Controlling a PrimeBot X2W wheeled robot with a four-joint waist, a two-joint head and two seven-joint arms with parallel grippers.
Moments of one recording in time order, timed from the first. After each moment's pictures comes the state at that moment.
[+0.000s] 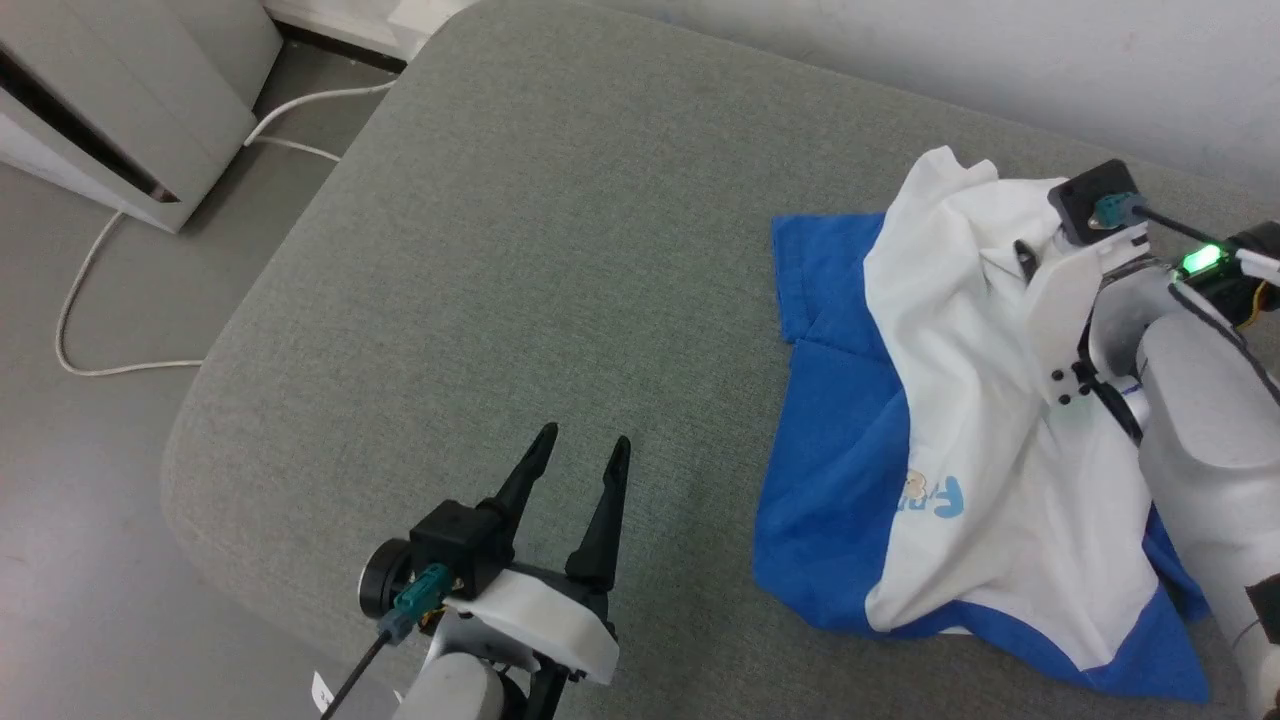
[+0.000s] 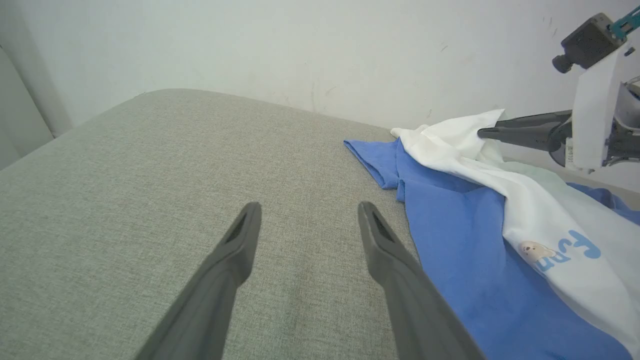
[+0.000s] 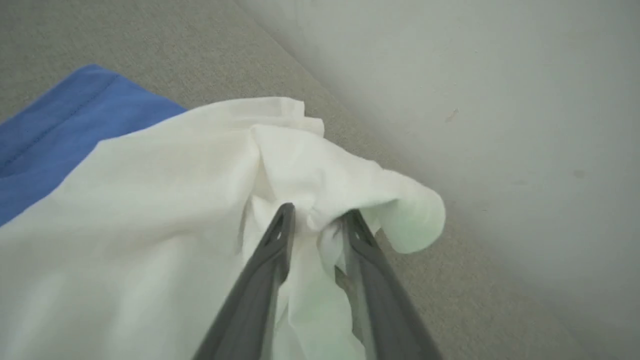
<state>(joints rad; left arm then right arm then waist) -0.16 0.06 -0.34 0.24 -0.29 -0.05 -0.26 -0.87 -0.28 0.30 0.99 0.01 0.13 0.08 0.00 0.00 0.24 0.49</state>
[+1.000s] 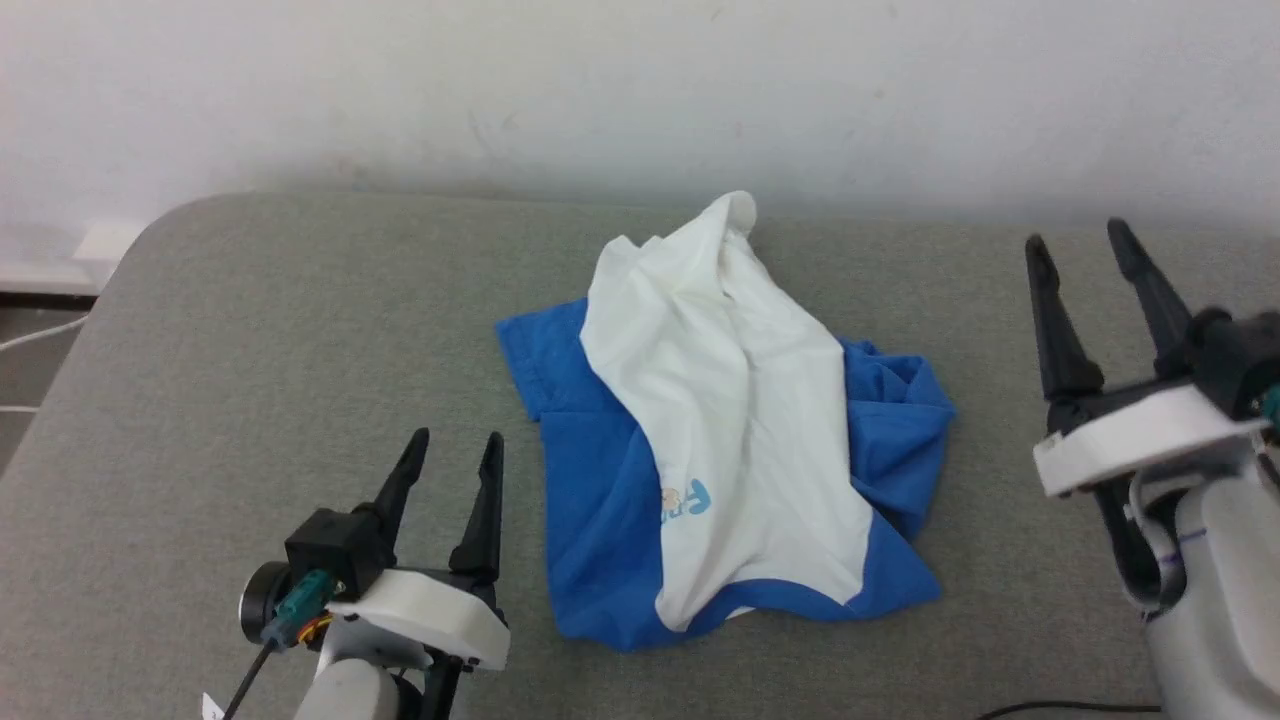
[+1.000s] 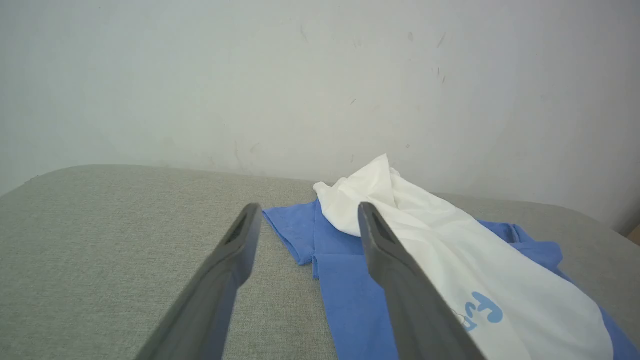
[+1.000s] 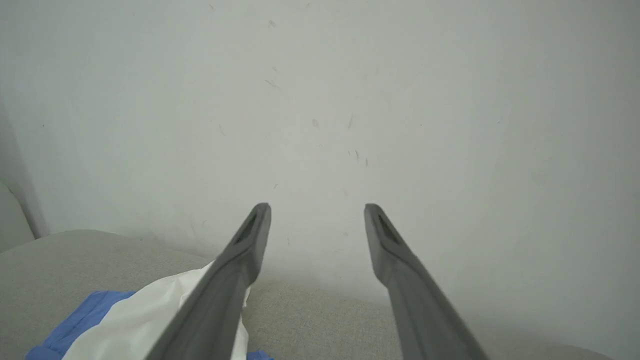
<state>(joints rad) -0.12 0.10 -0.16 0.23 -0.26 -0.06 -0.26 -0.42 -0.26 0.09 0.34 0.25 0.13 -0.26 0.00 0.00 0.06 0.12</state>
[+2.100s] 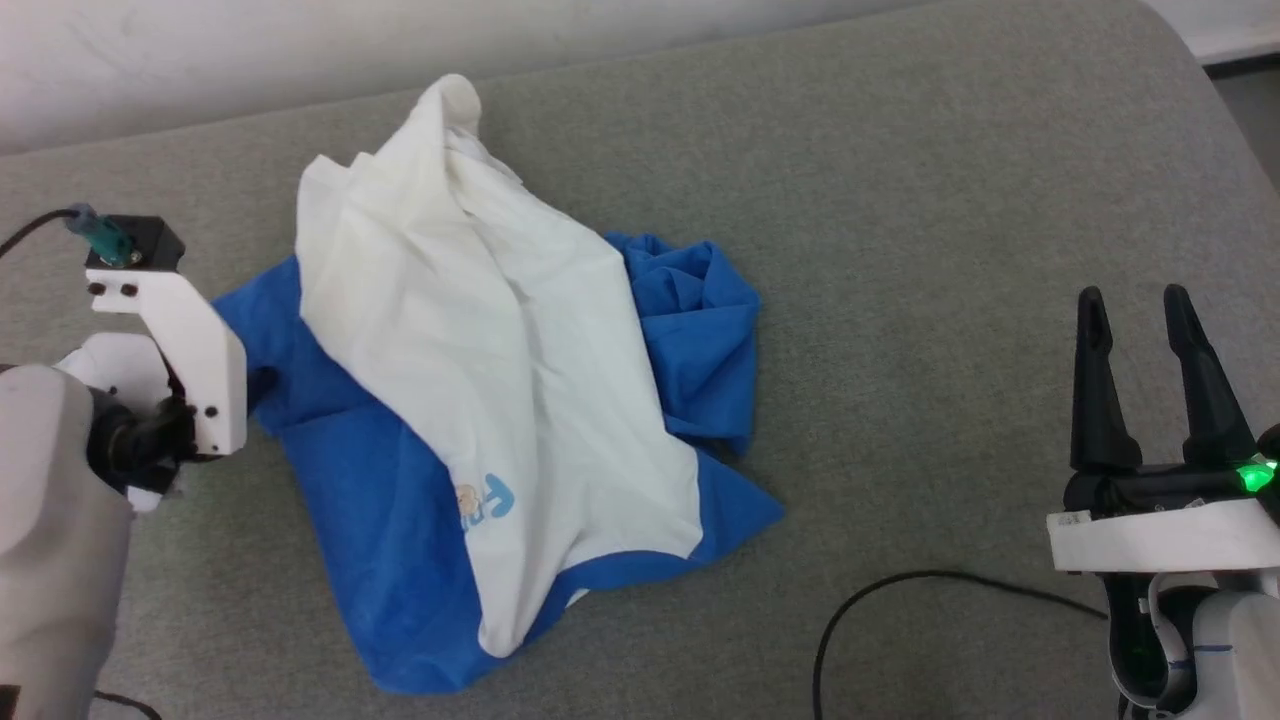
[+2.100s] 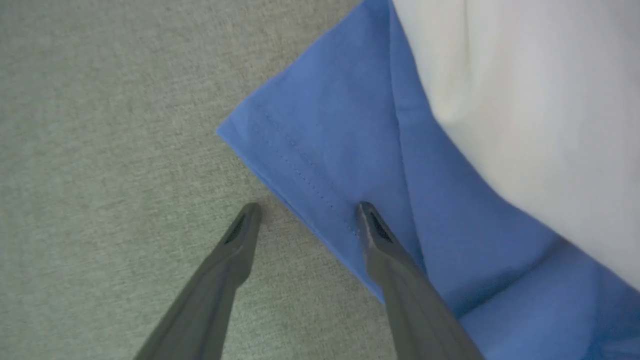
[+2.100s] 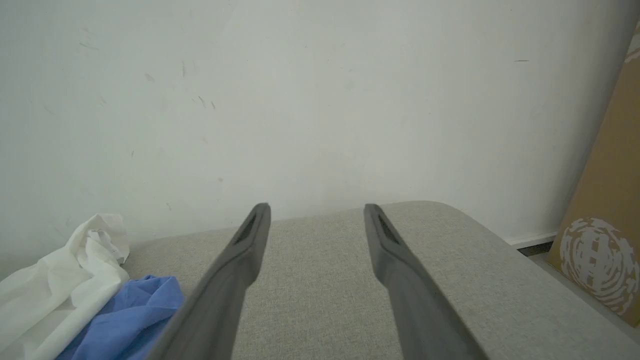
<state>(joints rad) -0.67 0.52 -0.25 0.57 -0.53 -0.12 0.79 -0.12 -0.05 -0.09 -0.04 0.22 0.13 -0.26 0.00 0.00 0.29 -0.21</state>
